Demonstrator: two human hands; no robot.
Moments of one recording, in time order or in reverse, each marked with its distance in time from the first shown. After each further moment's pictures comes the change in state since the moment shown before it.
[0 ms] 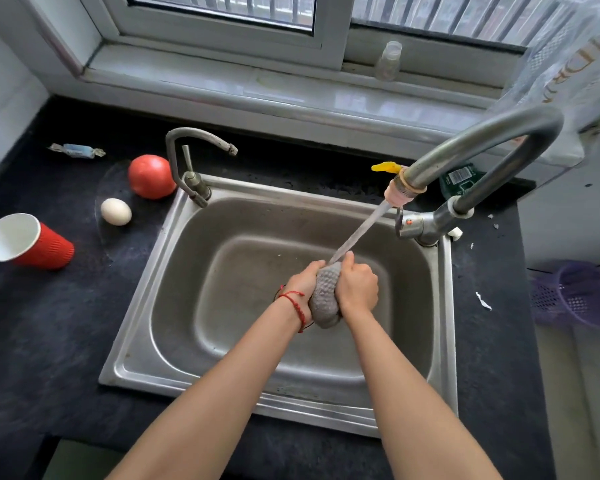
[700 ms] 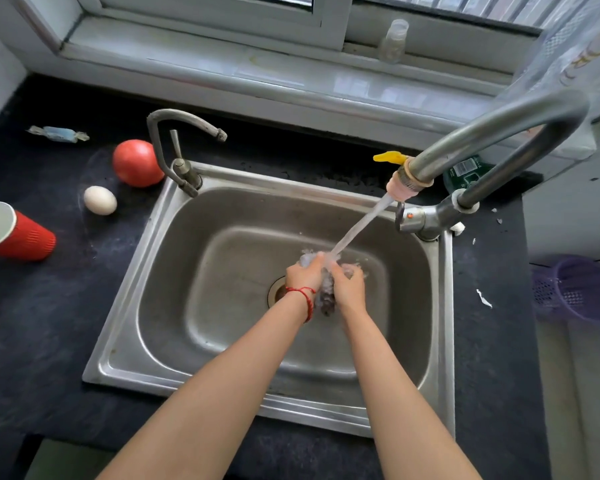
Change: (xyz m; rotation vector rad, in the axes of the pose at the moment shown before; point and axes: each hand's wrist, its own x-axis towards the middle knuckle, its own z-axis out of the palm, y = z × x) left_hand 0.037 -0.010 0.014 0.146 0.316 0.231; right_hand 0.003 0.023 0.015 0.478 -0.290 0.138
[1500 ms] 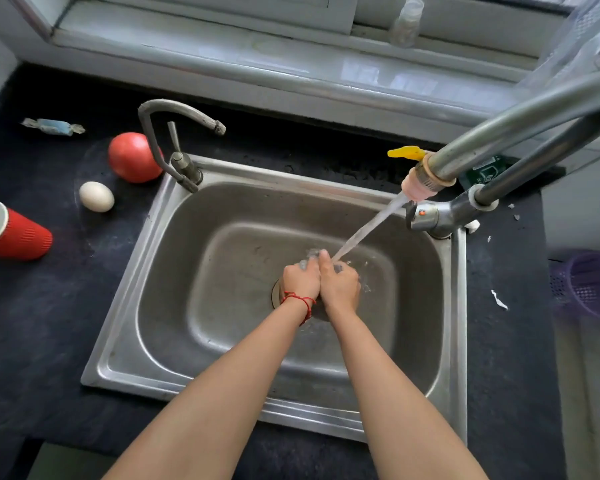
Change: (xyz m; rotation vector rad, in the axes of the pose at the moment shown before) left_hand 0.015 -0.008 -0.007 0.310 0.108 0.136; right_hand 0.015 0.012 0.026 -0.231 0.135 -0.059
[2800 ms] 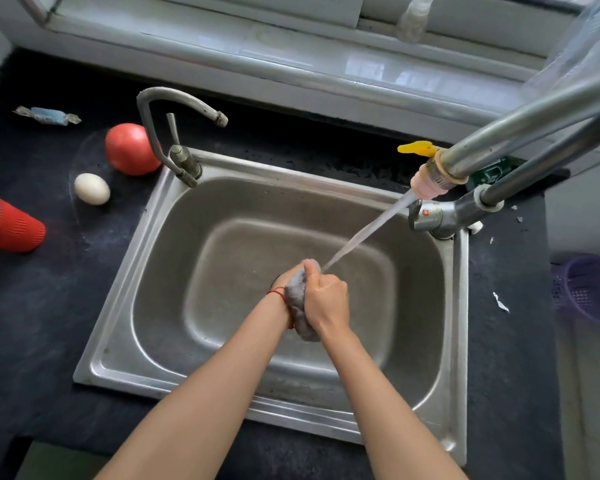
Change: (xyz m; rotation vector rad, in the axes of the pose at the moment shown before) left_hand 0.007 -0.011 -0.018 -0.600 -0.507 -0.336; right_hand -0.039 -0.006 -0.002 -0.222 -0.094 -0.230
